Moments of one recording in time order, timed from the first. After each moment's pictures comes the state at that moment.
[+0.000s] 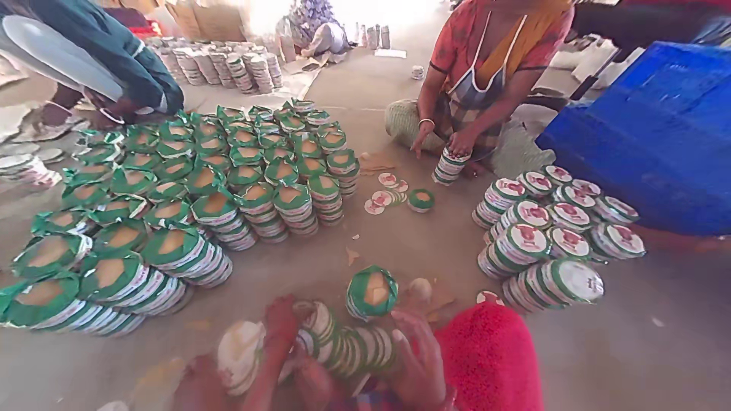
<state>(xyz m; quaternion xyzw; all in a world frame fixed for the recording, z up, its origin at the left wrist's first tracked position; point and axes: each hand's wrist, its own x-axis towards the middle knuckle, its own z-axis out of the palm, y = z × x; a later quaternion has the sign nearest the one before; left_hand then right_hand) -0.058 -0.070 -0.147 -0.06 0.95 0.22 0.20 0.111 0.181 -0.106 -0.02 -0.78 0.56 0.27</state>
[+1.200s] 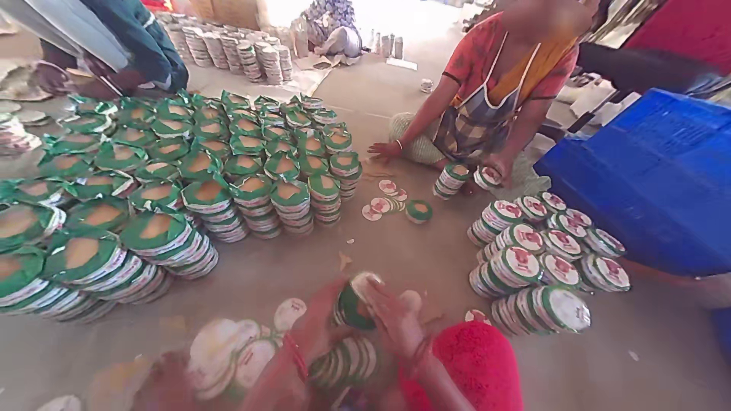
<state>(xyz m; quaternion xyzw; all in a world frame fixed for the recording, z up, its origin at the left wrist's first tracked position) -0.021 0.003 -0.064 0.25 0.82 0.49 0.16 0.039 0.203 -0.066 0.17 -0.92 0.31 0.19</state>
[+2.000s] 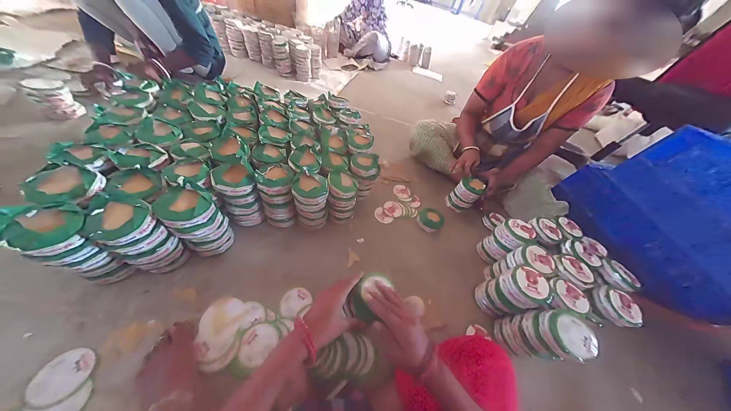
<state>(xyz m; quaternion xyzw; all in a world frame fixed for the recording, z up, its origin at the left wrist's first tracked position) -0.026 0.008 -0.064 0.27 0.82 0.48 0.18 0.040 0.225 -0.090 0.28 -0.89 0.32 0.17</state>
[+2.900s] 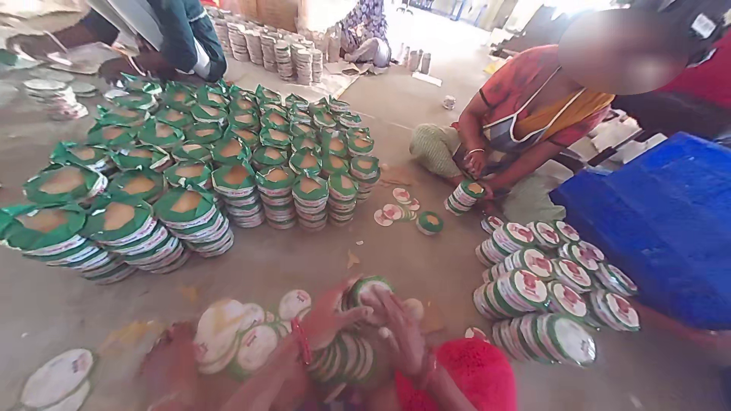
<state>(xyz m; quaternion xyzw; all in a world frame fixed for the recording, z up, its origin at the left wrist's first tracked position) -0.023 0.007 -0.071 0.21 0.70 0.64 0.23 0.043 0.225 -0.097 0.26 -0.87 0.40 0.14</state>
